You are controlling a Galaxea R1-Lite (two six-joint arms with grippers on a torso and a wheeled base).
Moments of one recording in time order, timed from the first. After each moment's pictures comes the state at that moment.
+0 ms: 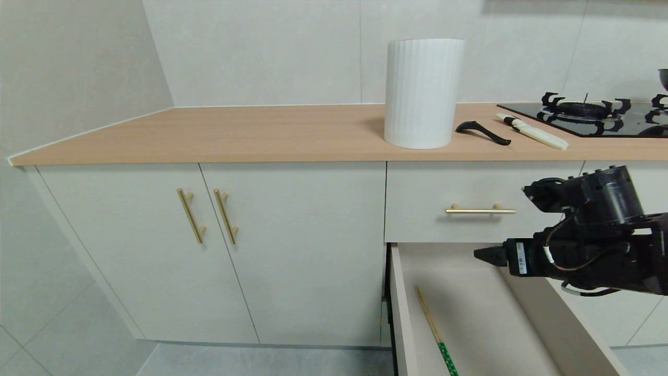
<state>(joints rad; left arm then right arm) 0.00 0.00 0.00 0.00 -0.01 0.00 0.38 1.58 -0.81 -0.13 -0.13 0.24</state>
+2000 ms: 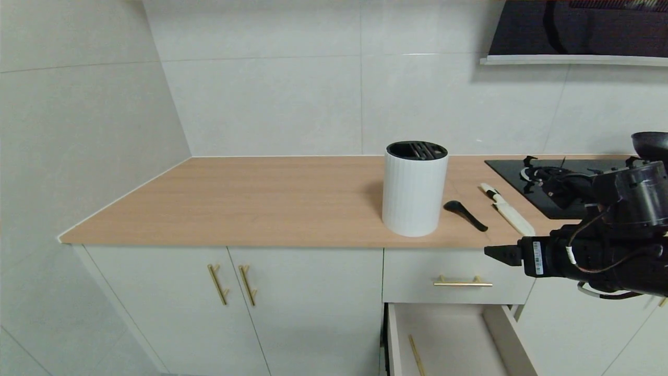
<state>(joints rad) 0.00 0.00 0.00 0.00 -0.01 0.00 0.37 1.52 -0.78 -0.14 -0.13 0.21</state>
